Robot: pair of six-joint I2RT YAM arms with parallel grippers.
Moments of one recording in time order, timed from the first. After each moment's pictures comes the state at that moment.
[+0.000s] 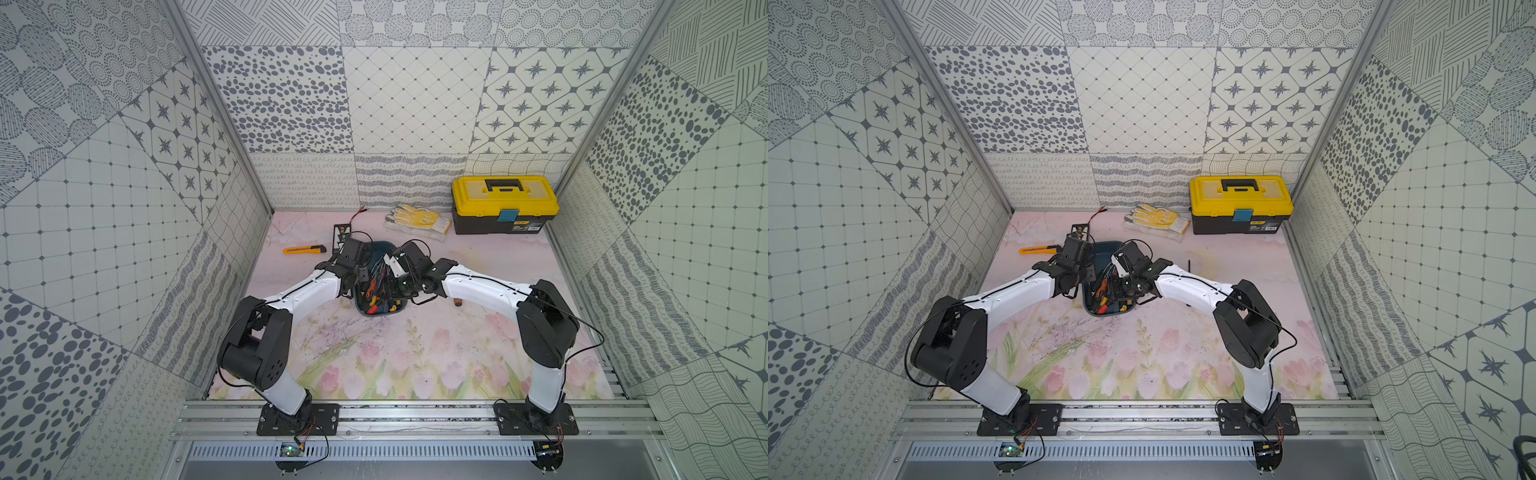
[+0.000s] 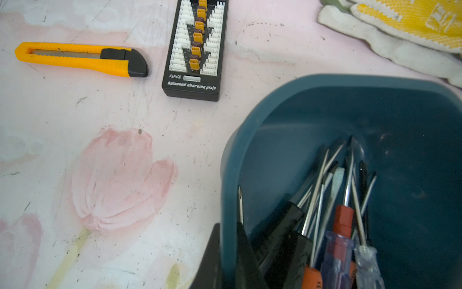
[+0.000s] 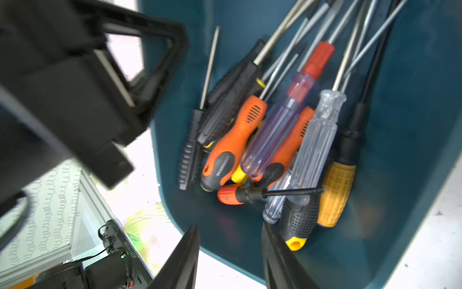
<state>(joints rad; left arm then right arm) -0.36 1.63 1.06 -0.32 -0.33 -0.45 0.82 1.91 1.44 -0.44 -0.26 0.61</state>
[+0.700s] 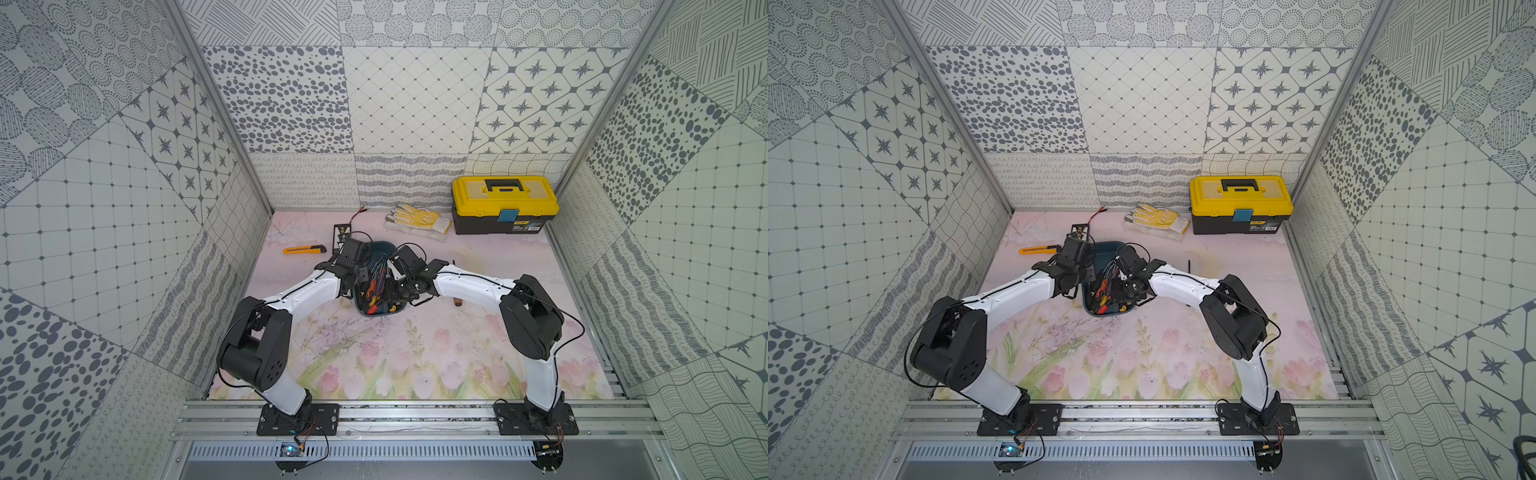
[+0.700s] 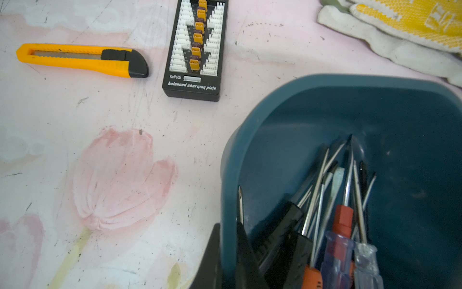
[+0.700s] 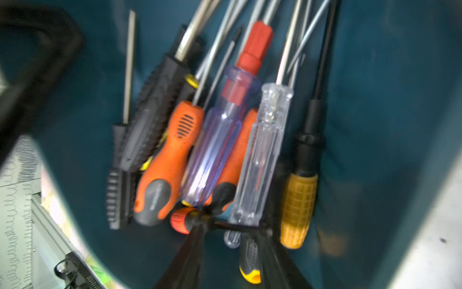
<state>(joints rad) -0.36 1.63 1.06 -0.32 -0.33 -0.44 0.82 2.01 1.49 -0.48 -0.18 0.63</state>
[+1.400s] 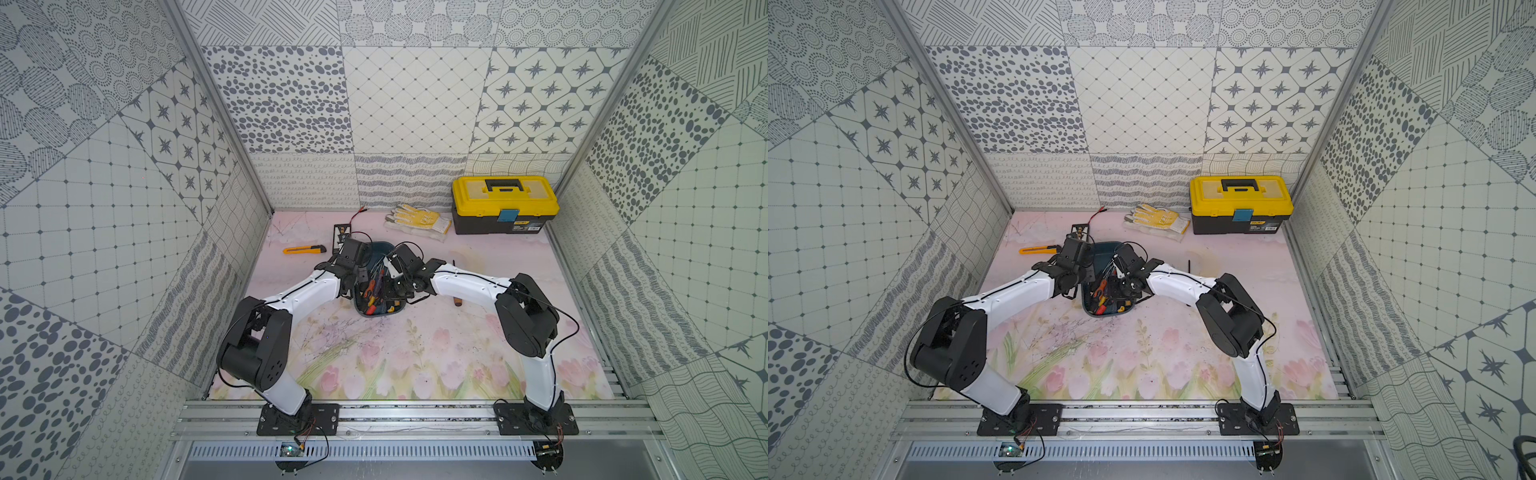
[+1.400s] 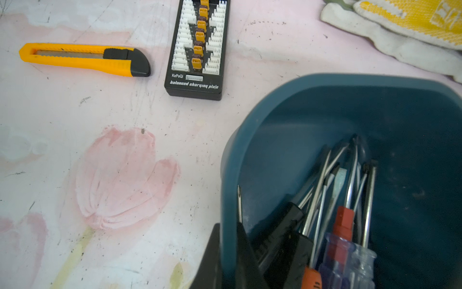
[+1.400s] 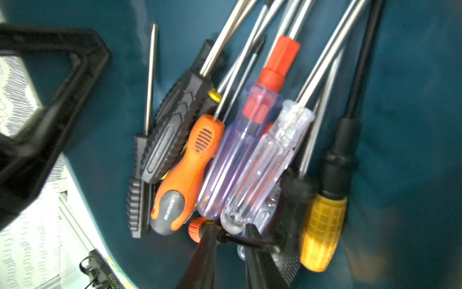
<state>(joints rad) -0.36 1.63 1.06 -0.32 -0.33 -0.44 0.82 2.04 1.51 -0.43 -0.24 0.67</state>
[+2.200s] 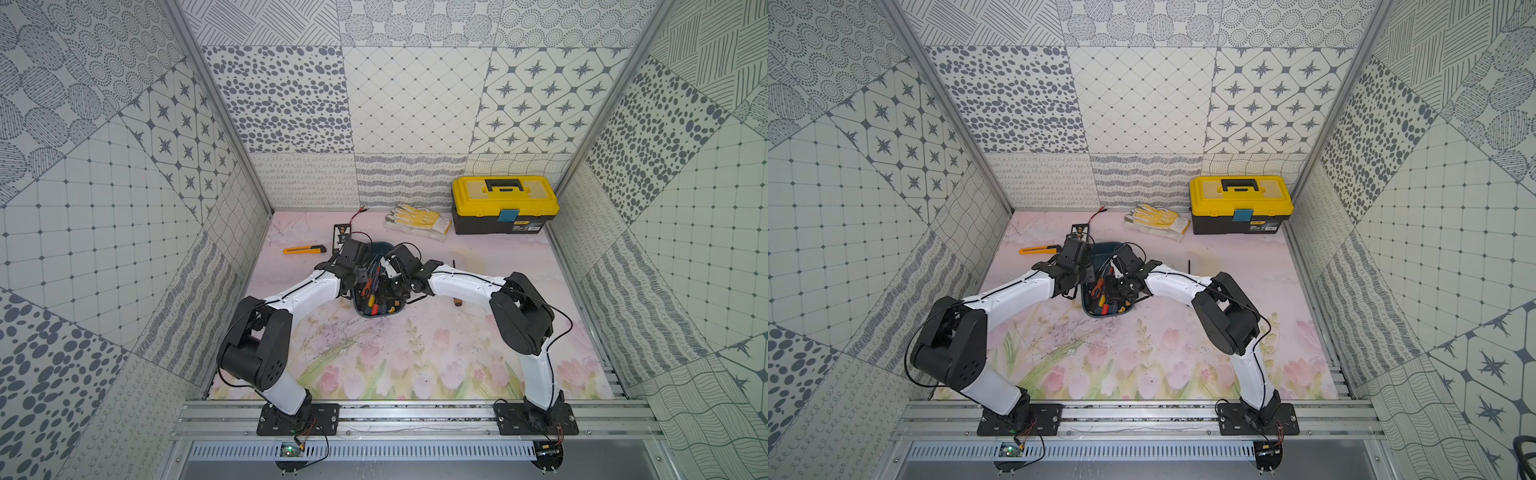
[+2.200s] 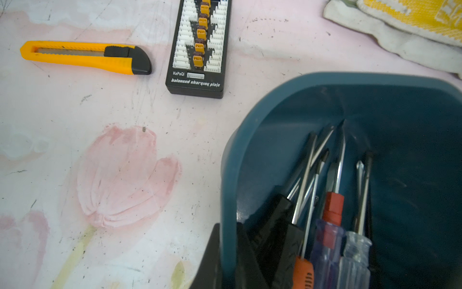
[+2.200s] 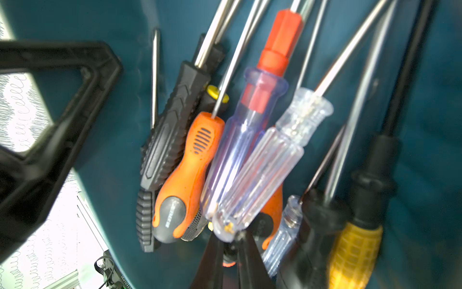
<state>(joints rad) -0.36 1.63 1.06 -0.33 -0.33 -0.44 0.82 2.07 1.51 -0.37 -0.28 0.69</state>
